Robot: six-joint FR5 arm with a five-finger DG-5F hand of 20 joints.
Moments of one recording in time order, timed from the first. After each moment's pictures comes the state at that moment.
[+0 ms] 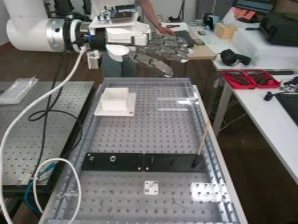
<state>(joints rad) 1.64 -1.69 -1.82 -2.80 -1.43 -0.66</state>
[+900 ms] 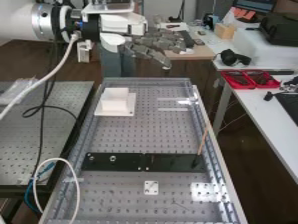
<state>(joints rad) 1.55 -1.67 -1.73 -2.96 -1.60 -0.73</state>
